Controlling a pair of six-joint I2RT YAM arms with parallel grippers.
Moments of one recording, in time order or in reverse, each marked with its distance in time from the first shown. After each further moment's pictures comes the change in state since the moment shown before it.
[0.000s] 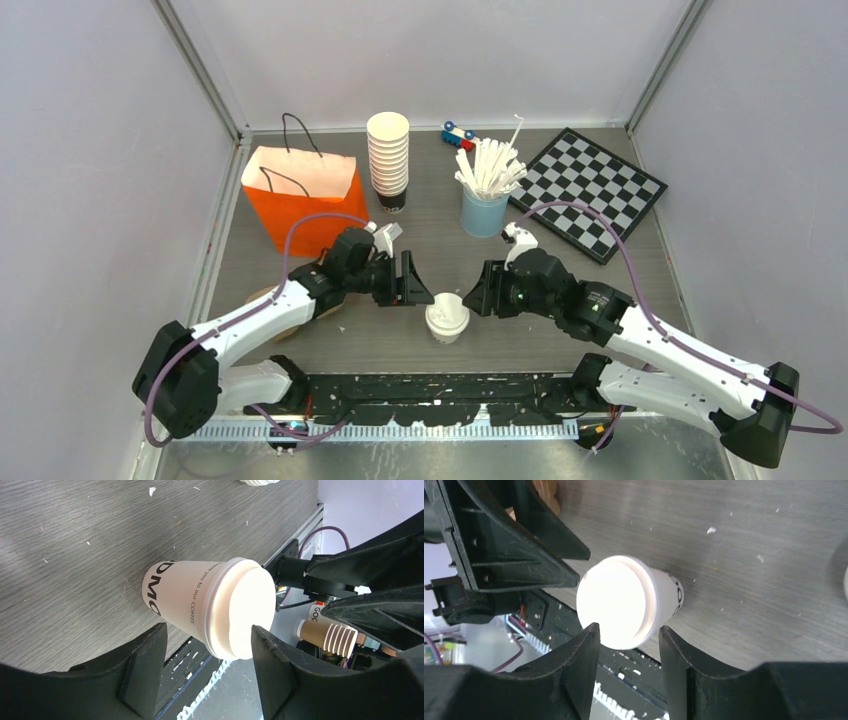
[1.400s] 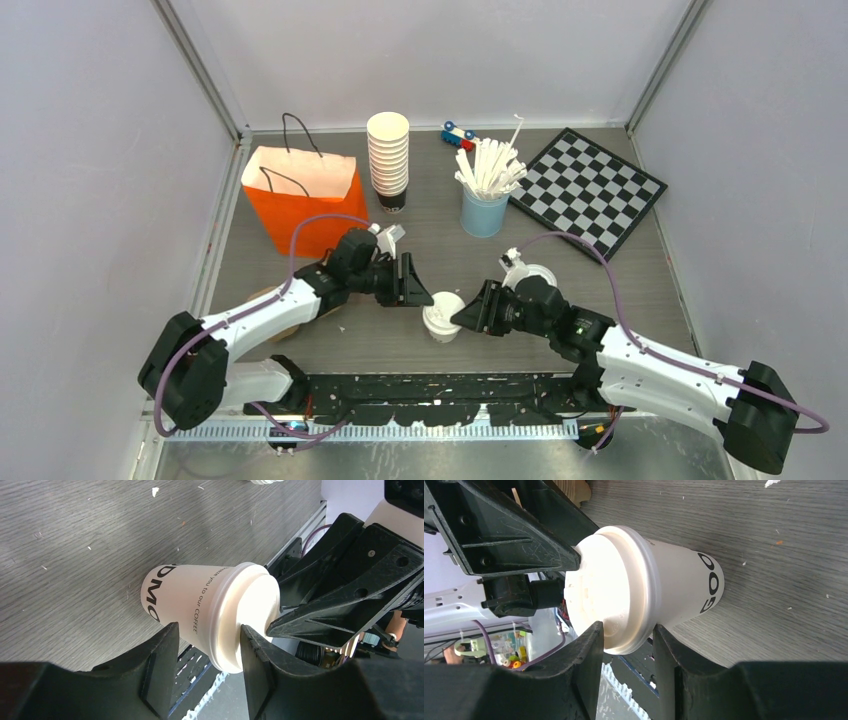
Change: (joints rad) left arm -0.001 0.061 -0.018 0.060 0.016 0.010; right arm -0.004 -0.039 -0.386 0.454 -0.166 0.243
